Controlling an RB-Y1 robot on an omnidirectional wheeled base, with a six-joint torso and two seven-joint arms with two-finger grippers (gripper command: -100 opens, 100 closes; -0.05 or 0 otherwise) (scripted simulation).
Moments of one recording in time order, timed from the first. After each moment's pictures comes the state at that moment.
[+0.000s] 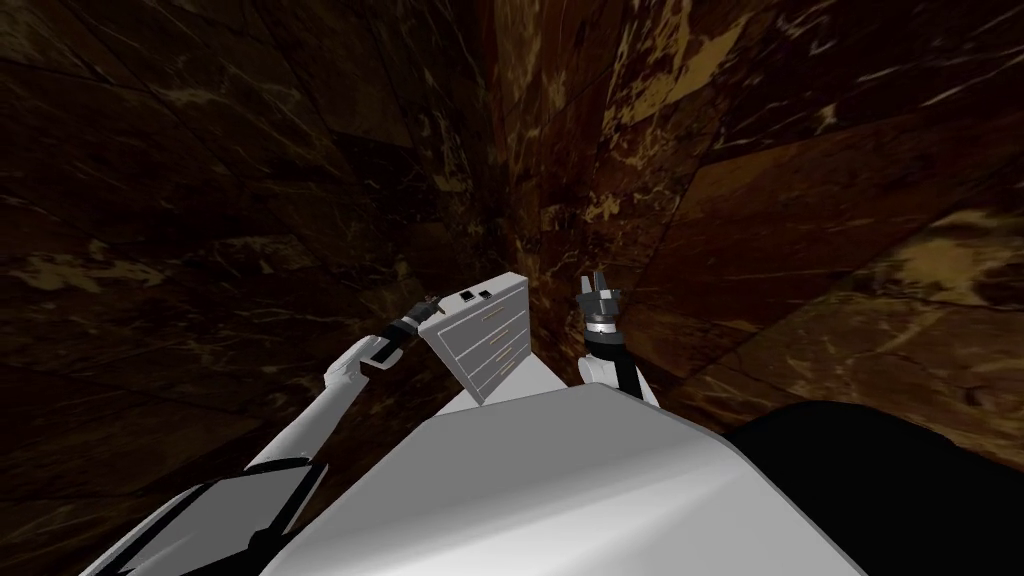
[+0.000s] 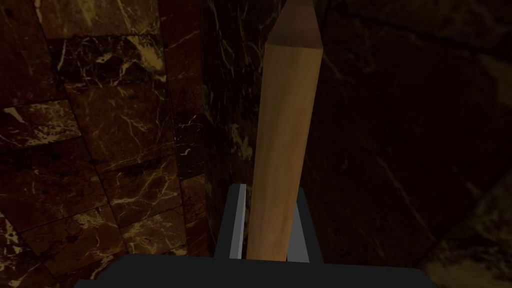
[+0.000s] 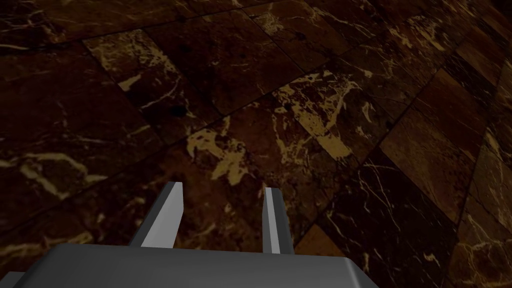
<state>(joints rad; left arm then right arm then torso) -0.17 0.84 -0.10 -1.33 -0.47 -0.49 -0.11 0.50 0.02 0.03 -2.33 -0.03 -0.46 -0.15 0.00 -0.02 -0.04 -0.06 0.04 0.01</state>
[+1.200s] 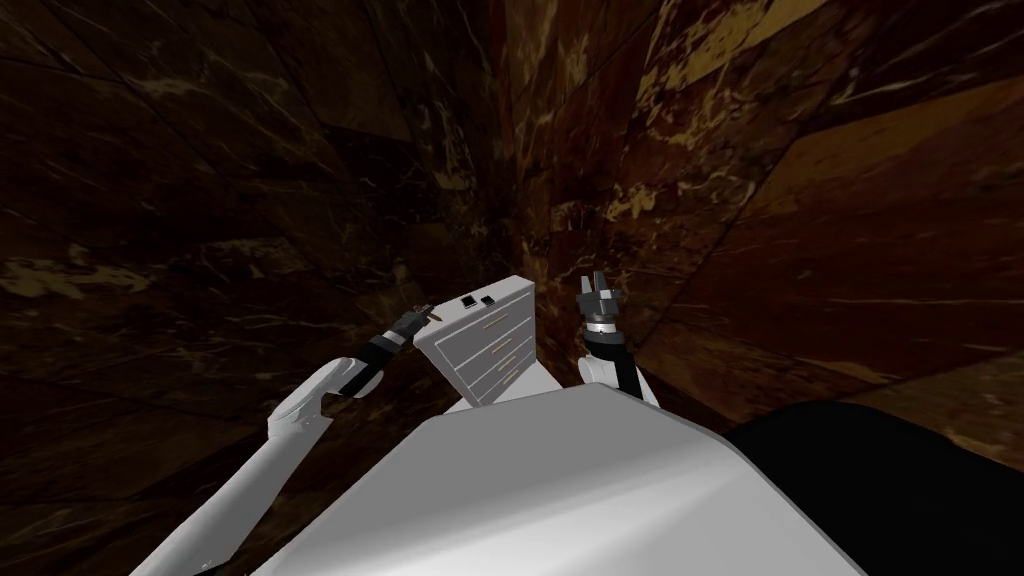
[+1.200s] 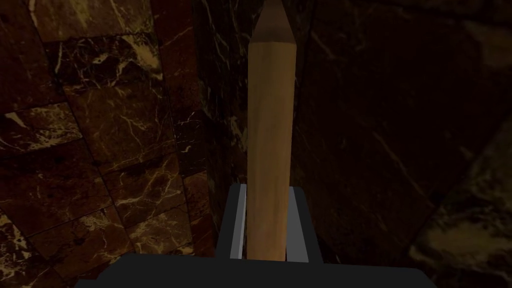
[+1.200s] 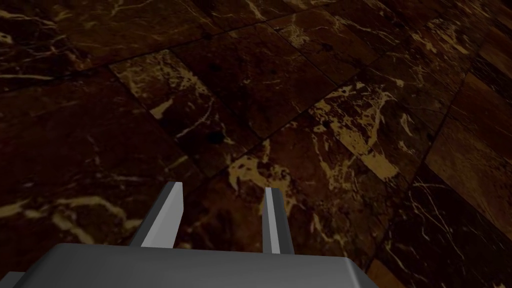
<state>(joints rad) 0.15 0.87 0.08 -1.68 -0.55 -0.46 -0.04 0.50 0.02 0.03 -2.33 -0.03 -0.46 -0.15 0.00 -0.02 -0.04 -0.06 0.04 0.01</state>
